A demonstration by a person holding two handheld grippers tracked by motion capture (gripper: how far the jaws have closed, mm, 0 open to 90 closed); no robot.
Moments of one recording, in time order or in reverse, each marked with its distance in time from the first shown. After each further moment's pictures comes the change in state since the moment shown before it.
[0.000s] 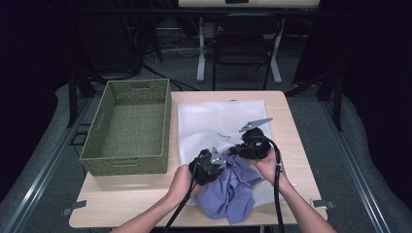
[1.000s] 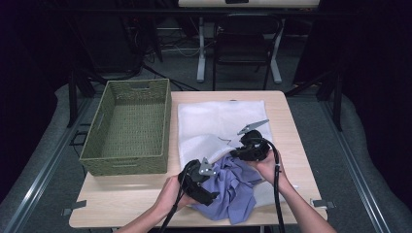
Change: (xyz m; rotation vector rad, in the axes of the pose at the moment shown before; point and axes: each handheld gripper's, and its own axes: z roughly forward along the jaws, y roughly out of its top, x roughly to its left) left arm -0.011 -0.037 -0.021 0.036 -0.068 -0.010; right arm -0.004 -0.006 0.010 0.069 -0.001 -0.004
